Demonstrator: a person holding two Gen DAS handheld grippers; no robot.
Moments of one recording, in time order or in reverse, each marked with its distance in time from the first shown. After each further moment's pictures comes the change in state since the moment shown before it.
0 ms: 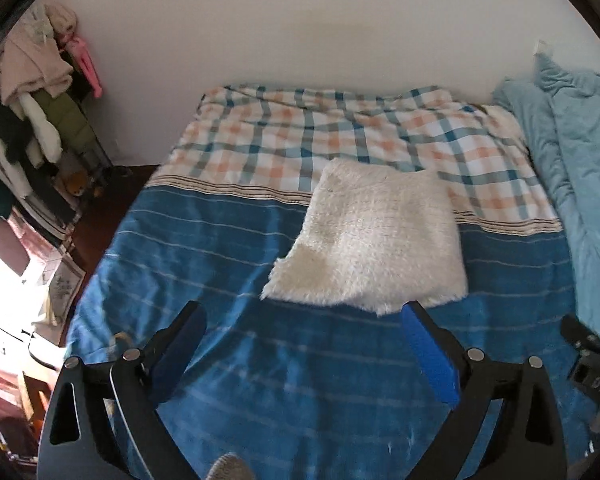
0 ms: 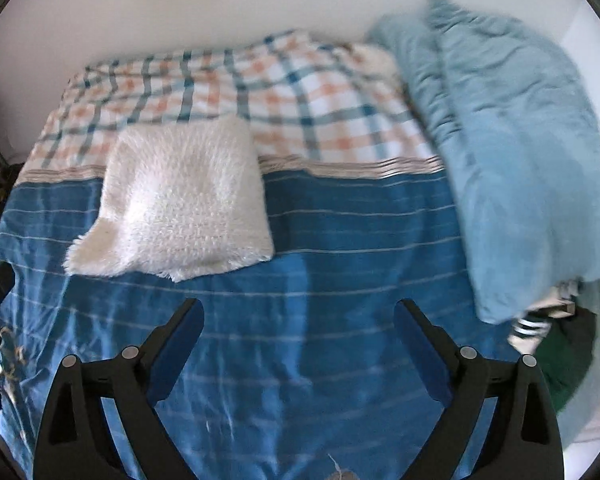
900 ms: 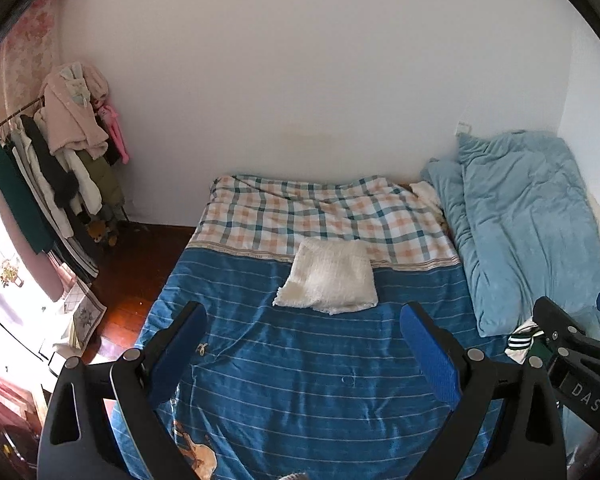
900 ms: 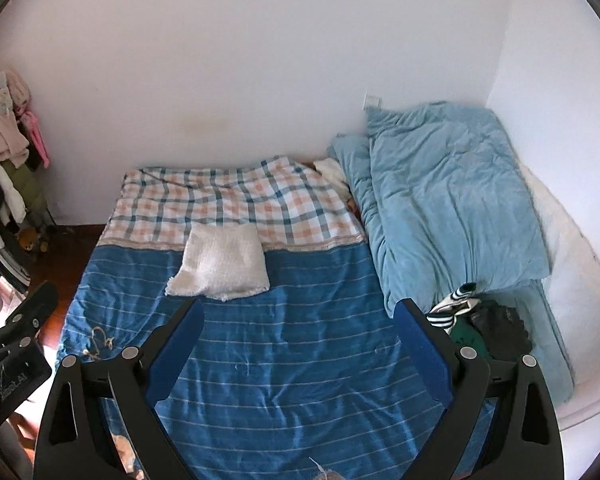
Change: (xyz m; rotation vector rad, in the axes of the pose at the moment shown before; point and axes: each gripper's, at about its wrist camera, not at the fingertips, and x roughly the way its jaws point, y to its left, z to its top) left arm -0.368 0.022 -0.039 0.017 -0.240 -0.090; right arm -0.461 -0.101 -0.120 0.042 -0.312 0.021
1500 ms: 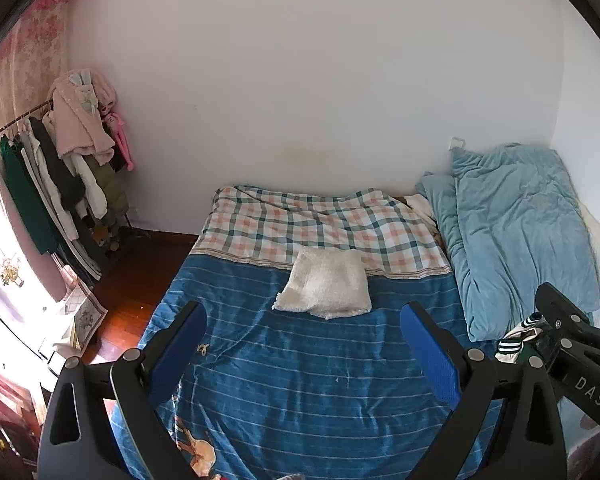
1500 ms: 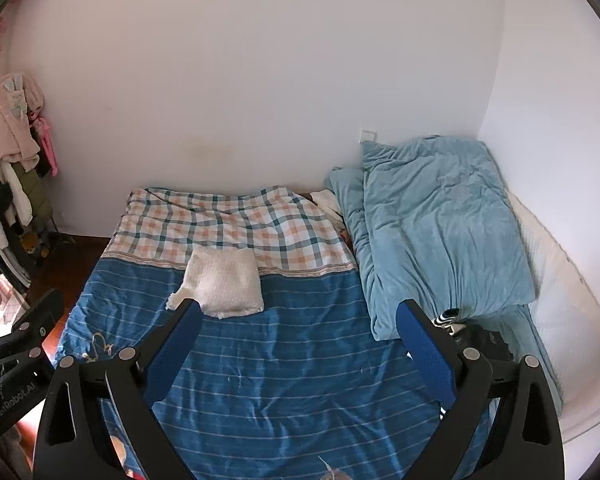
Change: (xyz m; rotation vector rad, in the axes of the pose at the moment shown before) left arm -0.040 0.002 -0.011 -0.019 -0.040 0.001; right arm -0.056 -0.011 -0.001 -0.041 -0.090 0.001
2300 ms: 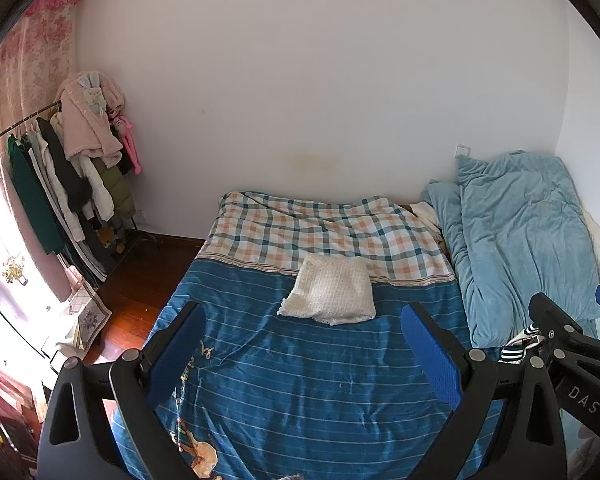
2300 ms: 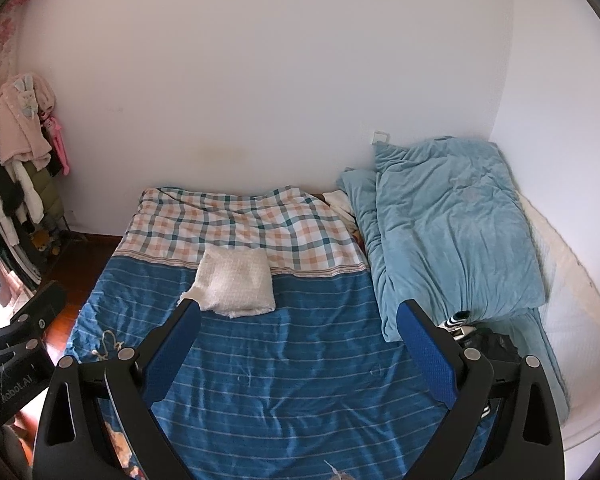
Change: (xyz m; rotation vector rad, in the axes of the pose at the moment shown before) left arm -0.011 0.005 0.002 -0.008 -0.025 0.017; right arm 0.003 0.006 -0.002 0.002 0.003 0.037
